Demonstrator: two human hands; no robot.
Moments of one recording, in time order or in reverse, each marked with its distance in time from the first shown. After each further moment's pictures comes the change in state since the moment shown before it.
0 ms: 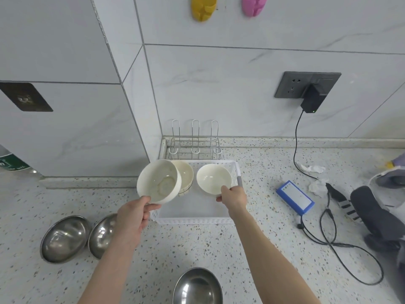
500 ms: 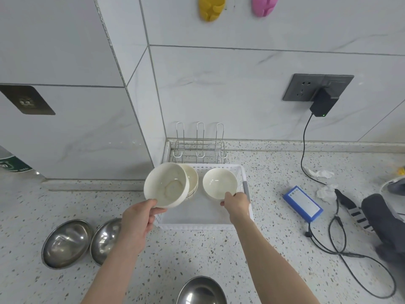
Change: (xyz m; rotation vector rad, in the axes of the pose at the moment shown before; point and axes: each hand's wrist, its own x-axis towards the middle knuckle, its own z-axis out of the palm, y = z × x) left_hand -0.001 0.006 0.006 -0.016 -0.007 -0.015; right_hand 0.019 0.009 0.014 -0.030 0.018 0.070
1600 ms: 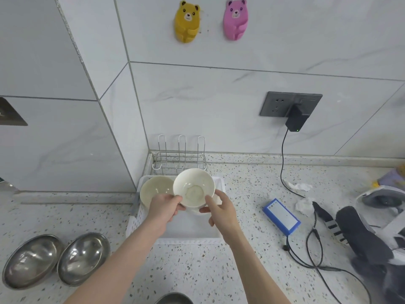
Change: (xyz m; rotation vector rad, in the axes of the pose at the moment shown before) left_hand 0.015 0.005 0.119 0.310 -0.120 0.095; right_hand -0.040 -0.020 -0.056 0.167 -0.274 -0.297
